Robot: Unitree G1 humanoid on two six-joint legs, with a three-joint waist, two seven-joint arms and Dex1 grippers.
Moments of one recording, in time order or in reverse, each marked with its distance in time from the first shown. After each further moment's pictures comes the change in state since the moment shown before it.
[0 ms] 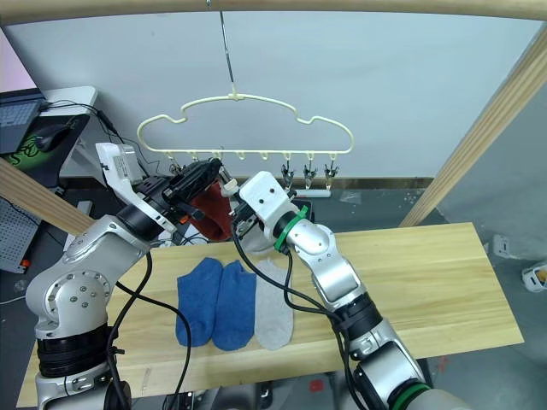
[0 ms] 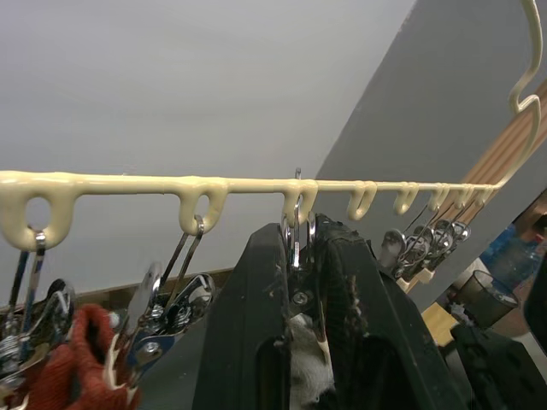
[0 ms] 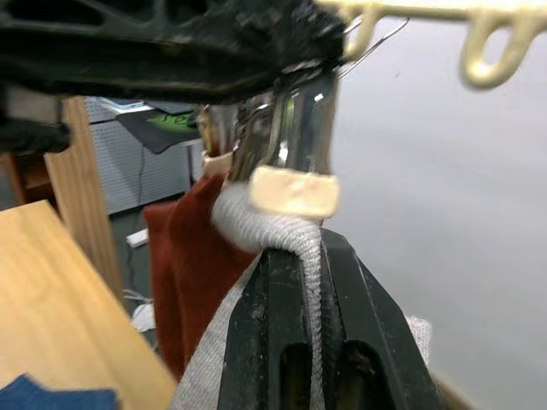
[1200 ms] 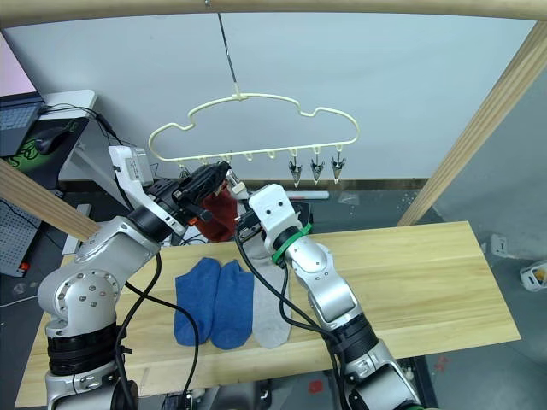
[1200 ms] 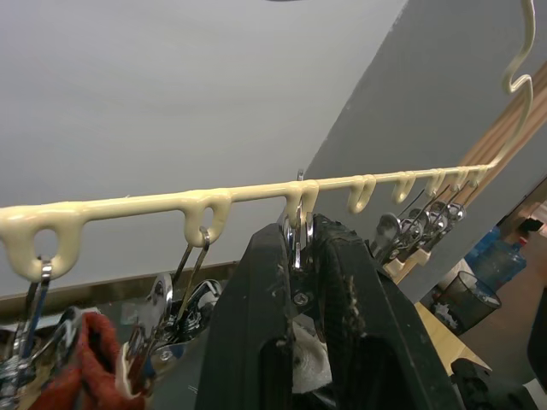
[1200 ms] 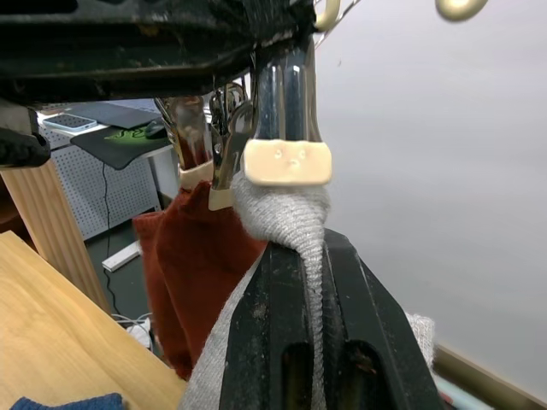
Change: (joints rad) left arm -0.007 -0.033 -0.017 0.006 -0.001 0.010 0.019; right arm 0.095 0.063 0.012 -0.030 0.016 -0.004 -0.159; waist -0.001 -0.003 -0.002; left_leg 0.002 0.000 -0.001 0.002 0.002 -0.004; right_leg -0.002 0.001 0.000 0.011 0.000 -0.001
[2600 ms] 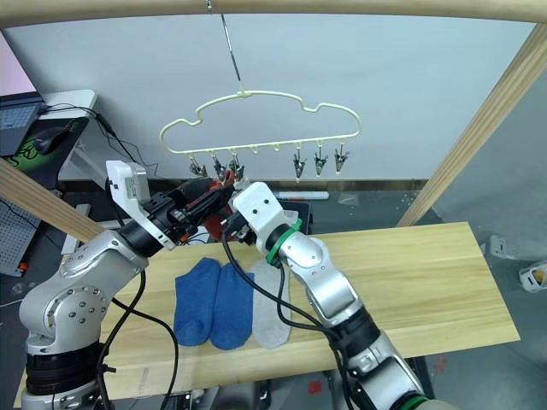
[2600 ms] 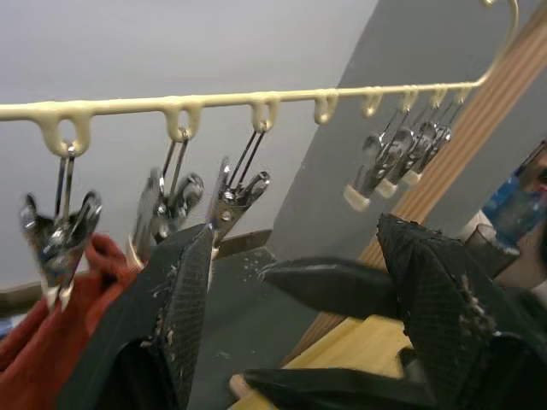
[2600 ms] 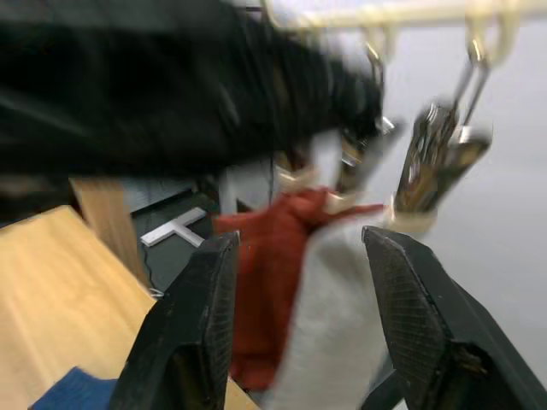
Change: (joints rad) left arm 0.129 0.101 -0.019 -0.062 0.059 -0.051 -0.098; right arm -0.020 -0.086 0.059 -0.136 0.027 0.152 0.098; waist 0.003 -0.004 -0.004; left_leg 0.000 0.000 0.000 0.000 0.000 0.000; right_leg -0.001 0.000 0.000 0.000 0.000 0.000
